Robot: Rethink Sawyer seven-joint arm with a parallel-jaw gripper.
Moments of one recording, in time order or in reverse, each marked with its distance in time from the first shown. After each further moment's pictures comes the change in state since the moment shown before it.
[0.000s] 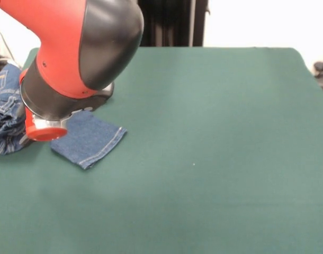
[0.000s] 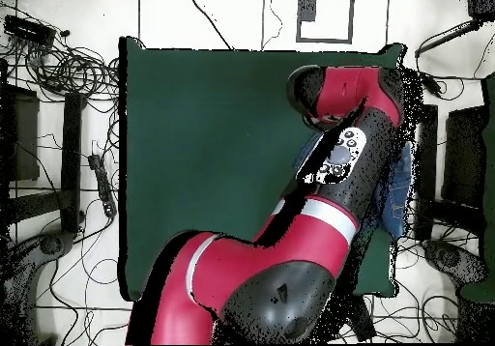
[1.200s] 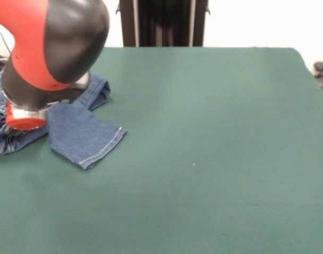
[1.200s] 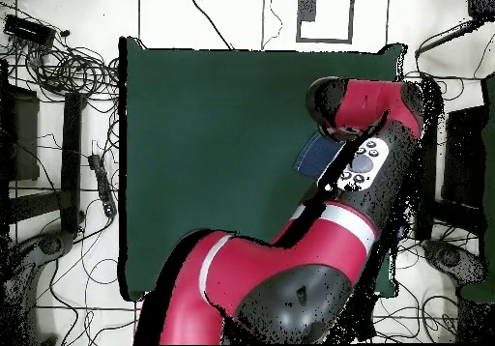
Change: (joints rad) arm -0.047 -0.015 0.004 0.059 0.000 -0.037 0.000
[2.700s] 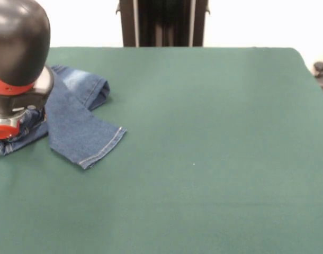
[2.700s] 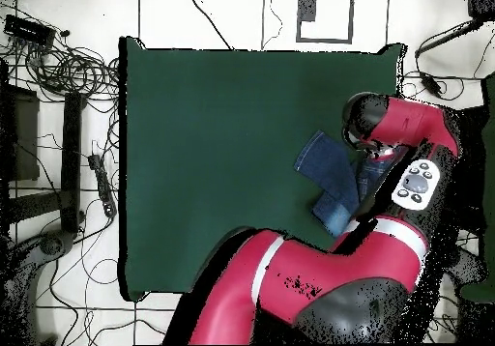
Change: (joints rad) arm -0.114 -0.037 0.157 0.050 -0.002 -0.087 -0.023
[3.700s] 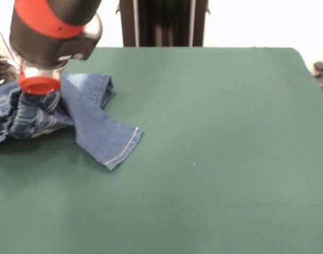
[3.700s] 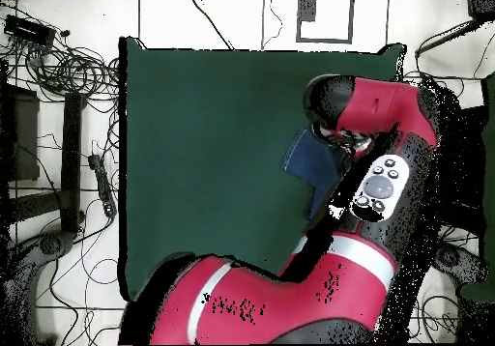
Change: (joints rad) arm 0.153 -0.188 0.011 0.104 -0.081 0.151 0.000
